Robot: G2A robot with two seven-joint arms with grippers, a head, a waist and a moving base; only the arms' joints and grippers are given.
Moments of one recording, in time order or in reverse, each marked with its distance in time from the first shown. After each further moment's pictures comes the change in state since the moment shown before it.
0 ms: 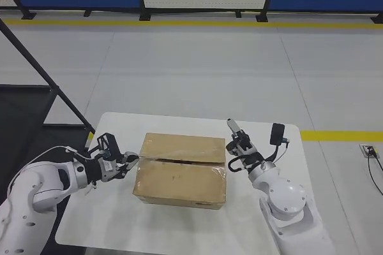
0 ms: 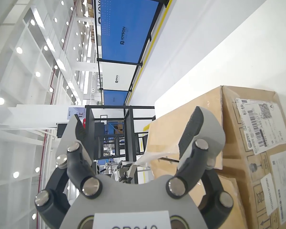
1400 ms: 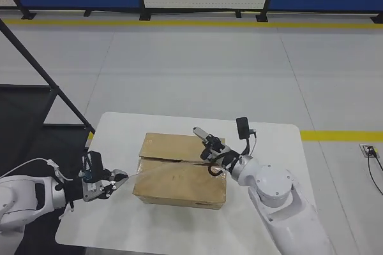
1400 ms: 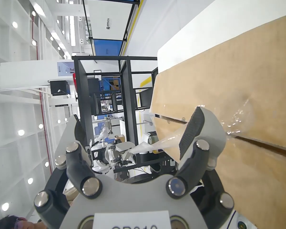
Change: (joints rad) left arm 0.183 0.279 -0.020 -0.165 -0.070 0.000 0.177; right arm 0.168 0.007 -0.126 0.097 0.030 0.107 0.247
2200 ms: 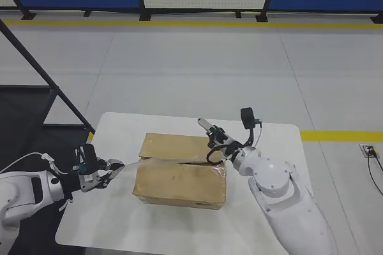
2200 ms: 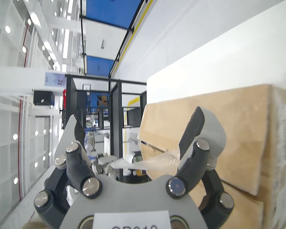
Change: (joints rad) left arm -0.058 0.006 0.043 0.049 0.116 0.064 0.157; right arm 0.083 0.014 -0.026 0.094 -0.161 -0.151 0.053
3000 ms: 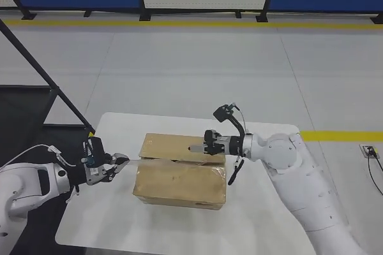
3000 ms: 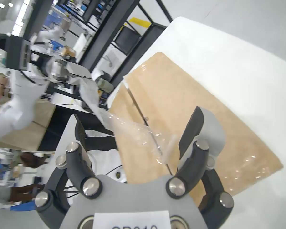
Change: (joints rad) left arm -0.106 -0.024 0.071 0.022 -0.026 0.001 -0.071; right arm 0.214 0.047 -0.021 0.320 -0.279 -0.747 0.438
